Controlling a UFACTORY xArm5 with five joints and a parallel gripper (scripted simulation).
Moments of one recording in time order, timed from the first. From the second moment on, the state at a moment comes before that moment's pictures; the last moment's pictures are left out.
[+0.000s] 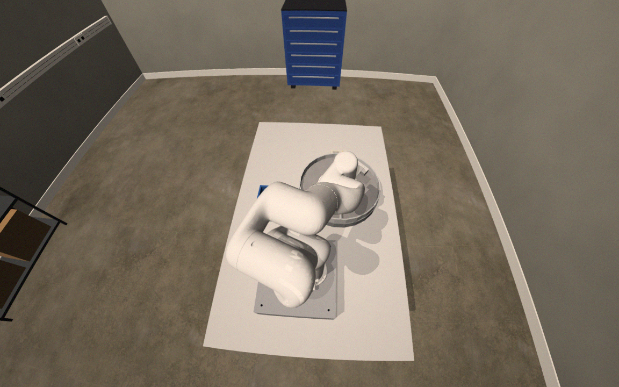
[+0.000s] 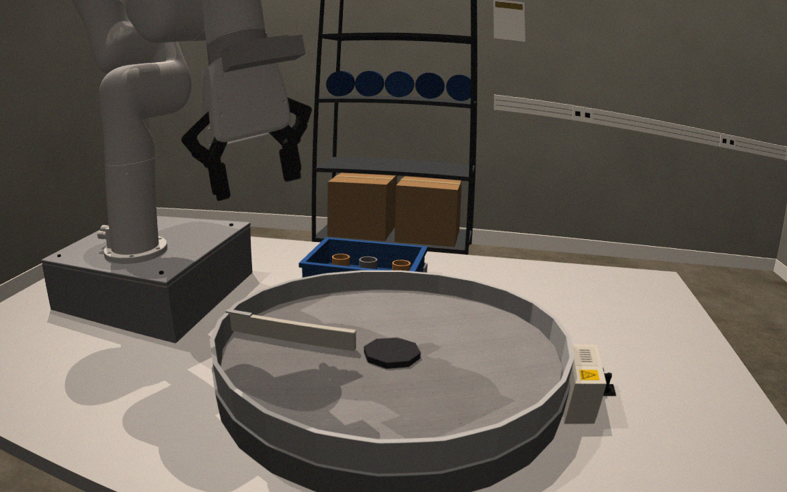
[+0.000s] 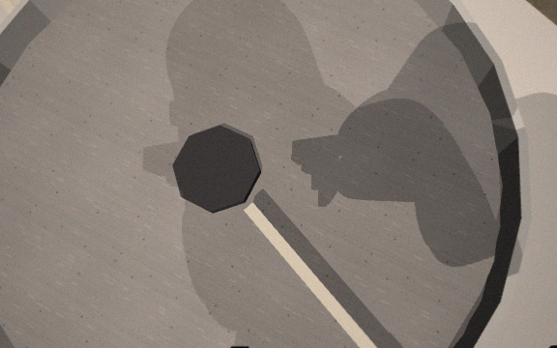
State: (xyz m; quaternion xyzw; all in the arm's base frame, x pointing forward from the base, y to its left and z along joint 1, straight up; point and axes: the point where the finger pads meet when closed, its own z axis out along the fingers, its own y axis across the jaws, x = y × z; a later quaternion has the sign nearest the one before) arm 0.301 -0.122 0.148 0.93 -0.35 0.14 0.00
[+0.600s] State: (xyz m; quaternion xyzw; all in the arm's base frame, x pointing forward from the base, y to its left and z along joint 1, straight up) arm 0.324 -0.085 0.110 0.92 -0.39 0.00 0.00
